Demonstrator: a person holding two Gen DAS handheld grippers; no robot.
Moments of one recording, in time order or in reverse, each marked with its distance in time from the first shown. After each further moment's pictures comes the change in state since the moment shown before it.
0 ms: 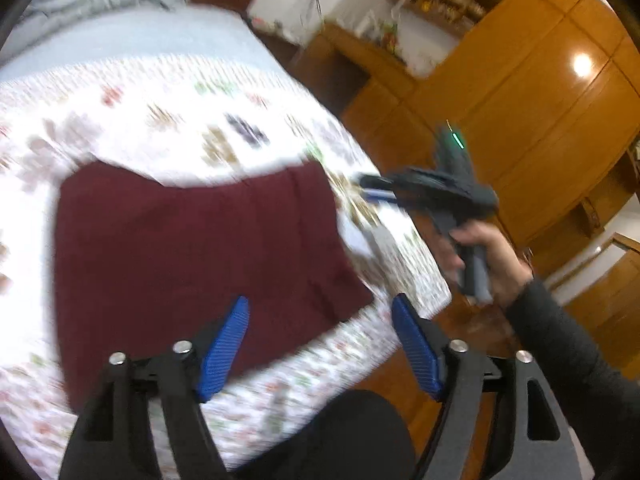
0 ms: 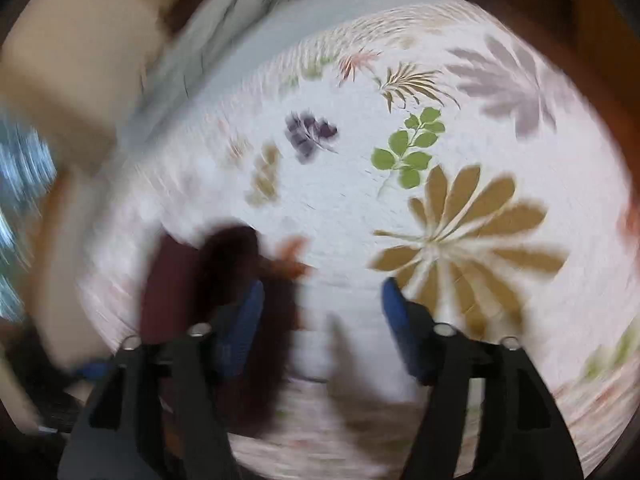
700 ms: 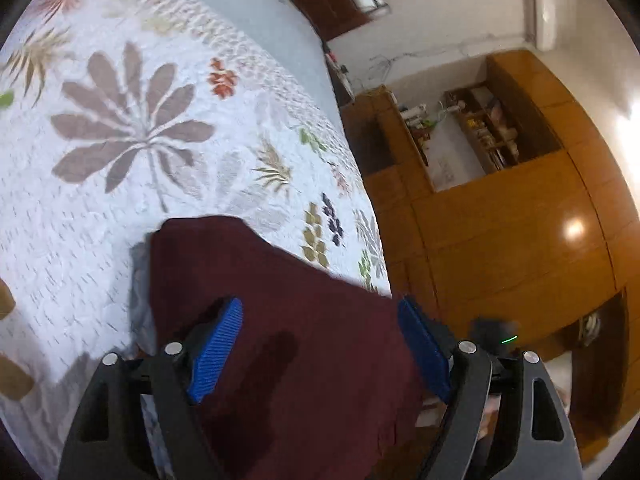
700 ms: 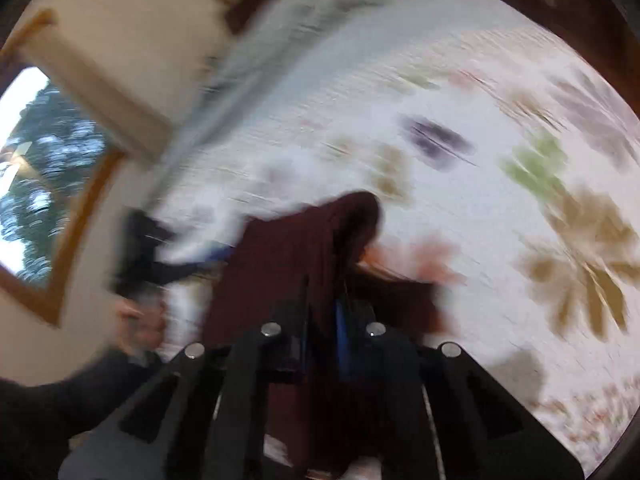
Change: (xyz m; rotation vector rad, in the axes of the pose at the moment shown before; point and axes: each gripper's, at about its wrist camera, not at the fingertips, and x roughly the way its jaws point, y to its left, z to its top) left arm 0.033 0.214 0.052 -0.499 -0.127 -0.274; right arm 0.030 0.058 -0.026 -0.136 0.028 0.019
